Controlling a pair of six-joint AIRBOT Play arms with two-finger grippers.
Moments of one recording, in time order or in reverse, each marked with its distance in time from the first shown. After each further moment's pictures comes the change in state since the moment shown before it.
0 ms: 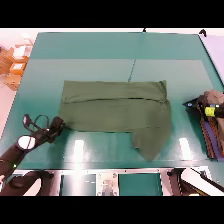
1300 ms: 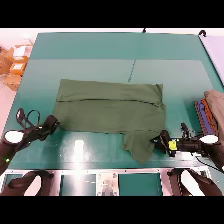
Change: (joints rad) left arm 0.183 -0.002 0.063 -0.007 -0.214 0.254; right arm 0.322 0.236 -0.634 0.035 -0.178 0.218
